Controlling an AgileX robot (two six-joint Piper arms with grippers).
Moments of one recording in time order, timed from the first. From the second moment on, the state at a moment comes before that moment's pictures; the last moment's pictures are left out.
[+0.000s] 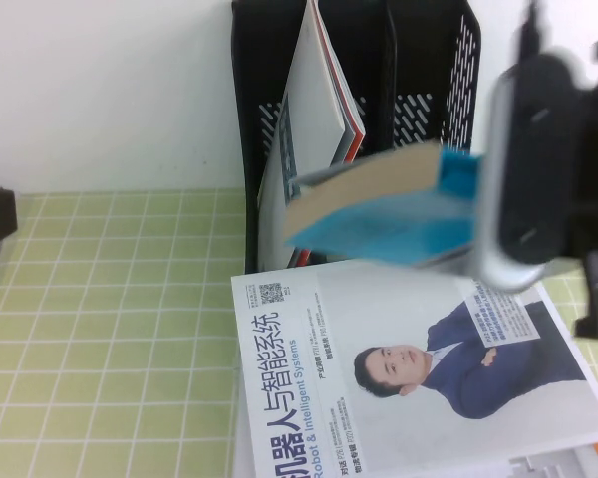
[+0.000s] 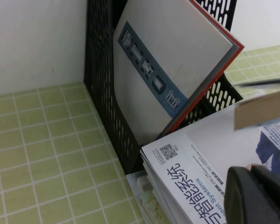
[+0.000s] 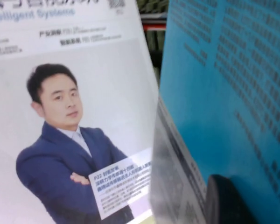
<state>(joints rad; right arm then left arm) 0.83 1.25 -1.33 -0.30 1.01 -0.68 -0.20 0.77 -1.12 -0.36 0.96 0.10</state>
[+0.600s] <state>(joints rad) 1.23 1.52 -1.04 -0.82 0.95 0.05 -0.20 0.77 -1.11 -0.38 0.96 0.09</state>
